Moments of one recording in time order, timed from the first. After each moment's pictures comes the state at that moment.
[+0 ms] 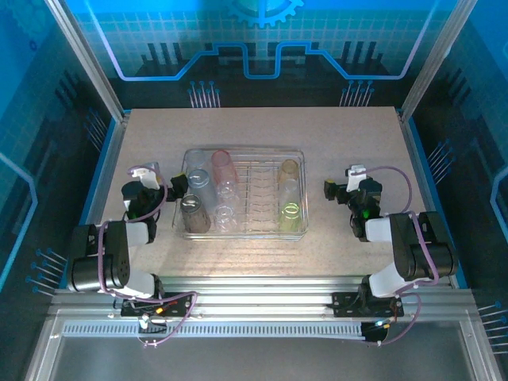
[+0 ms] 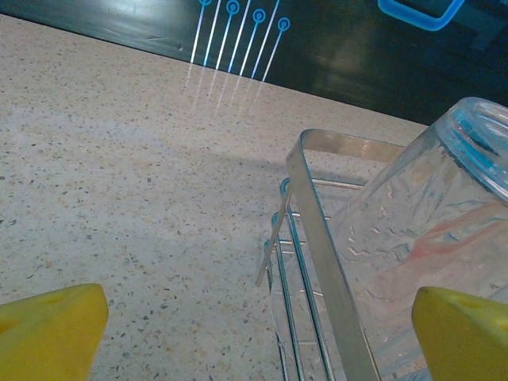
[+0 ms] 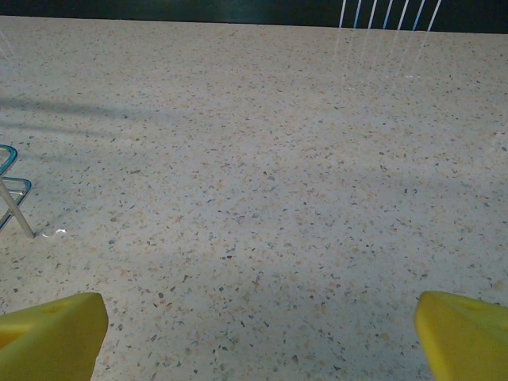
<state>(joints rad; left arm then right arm) 0.21 1.45 0.34 0.84 0.38 -0.25 0.03 1.53 0.37 0.78 -0.05 -0.03</state>
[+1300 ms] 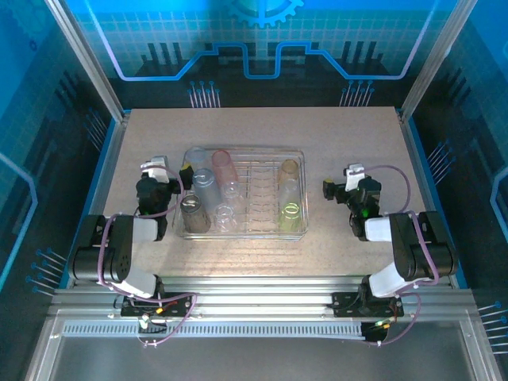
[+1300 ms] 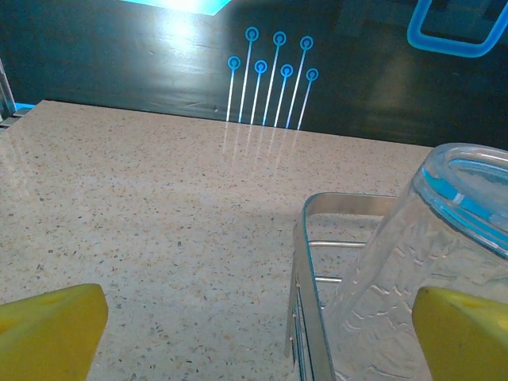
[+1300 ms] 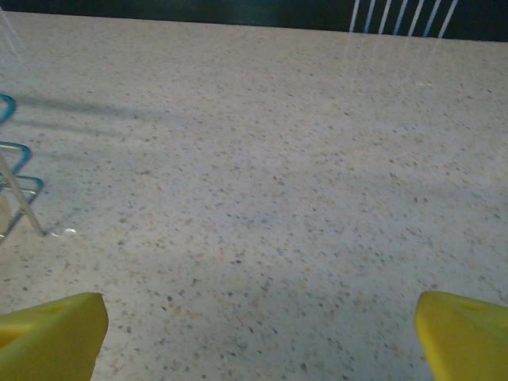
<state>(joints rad) 0.05 1.51 0.37 0.97 0.06 -0.16 0.04 1.53 0.38 0.77 -0.06 -0.05</state>
